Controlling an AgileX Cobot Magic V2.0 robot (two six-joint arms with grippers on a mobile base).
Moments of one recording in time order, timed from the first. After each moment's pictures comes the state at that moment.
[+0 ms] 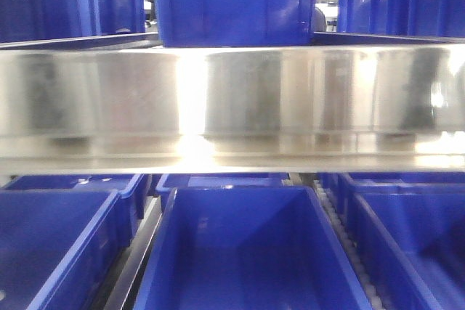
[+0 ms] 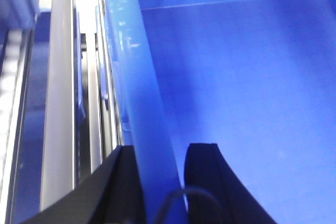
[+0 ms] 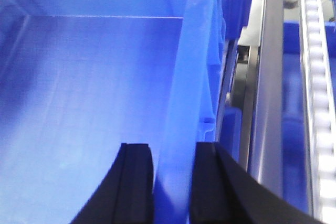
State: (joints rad) left arm -0.26 1.76 -2.25 0.02 1.27 -0.18; right arm 0.15 1.73 -2.21 0.17 1.22 0.08
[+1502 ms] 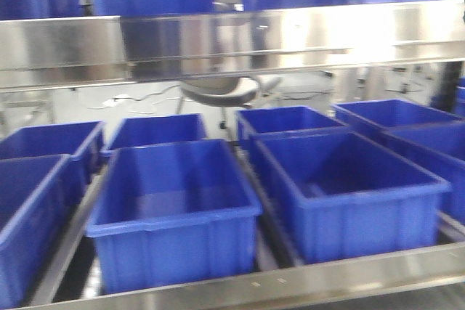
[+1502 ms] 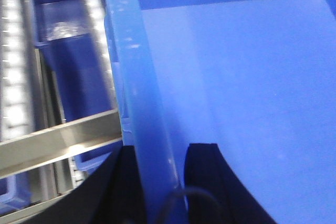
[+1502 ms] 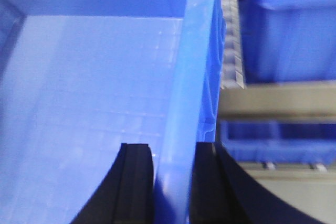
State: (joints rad) left arm -0.26 1.76 -2.25 0.02 1.27 -0.18; right arm 0.15 1.73 -2.21 0.17 1.22 0.08
